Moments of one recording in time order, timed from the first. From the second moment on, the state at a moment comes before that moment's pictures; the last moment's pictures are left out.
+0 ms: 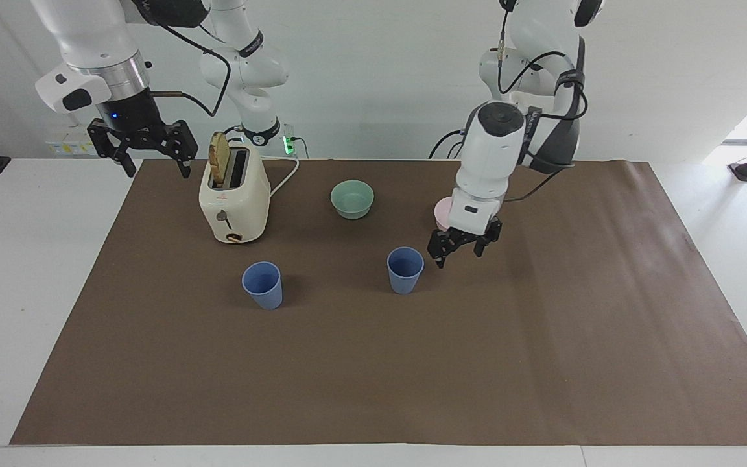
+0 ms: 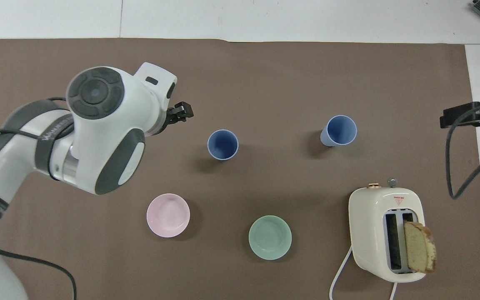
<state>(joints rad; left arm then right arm) -0.35 0.20 -0.08 -1.72 0.05 2.06 -0.69 -0.01 0.03 0.01 -1.47 -0.04 1.57 0.00</state>
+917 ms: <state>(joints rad) -0.04 -0.01 -0.07 -1.72 0.01 1.74 0.02 0.00 0.04 0.01 -1.67 0.02 1.79 0.00</state>
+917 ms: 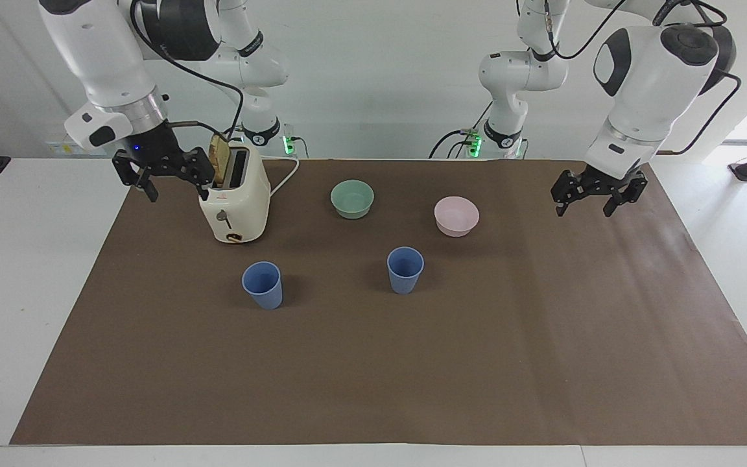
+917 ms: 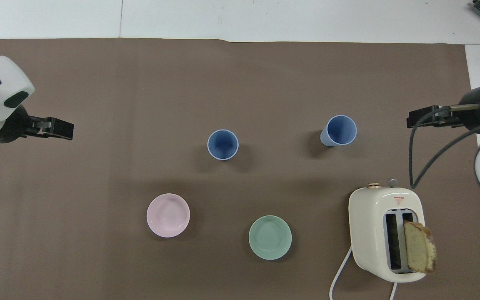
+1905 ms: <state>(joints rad) 0.00 -0.10 -0.08 -1.57 0.00 1.51 0.07 0.07 0.30 0.02 -1.75 0.02 2.14 0.05</state>
